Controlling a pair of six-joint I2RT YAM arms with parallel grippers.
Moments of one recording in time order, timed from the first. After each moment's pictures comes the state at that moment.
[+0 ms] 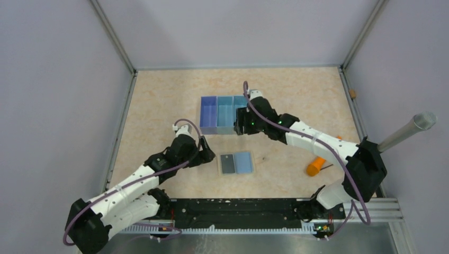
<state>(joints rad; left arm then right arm) -0.71 0.88 0.49 -0.40 -0.13 -0.86 0.83 1.47 1.09 -0.32 0.09 0.51</state>
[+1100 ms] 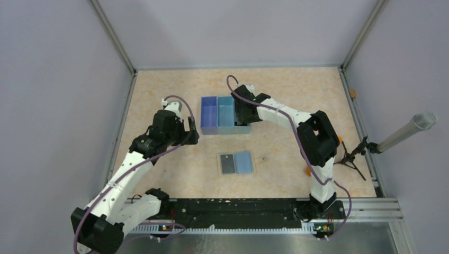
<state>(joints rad) -0.37 0.94 0.84 -0.62 -0.05 -0.36 0.69 1.99 1.55 -0.64 0.34 0.45</state>
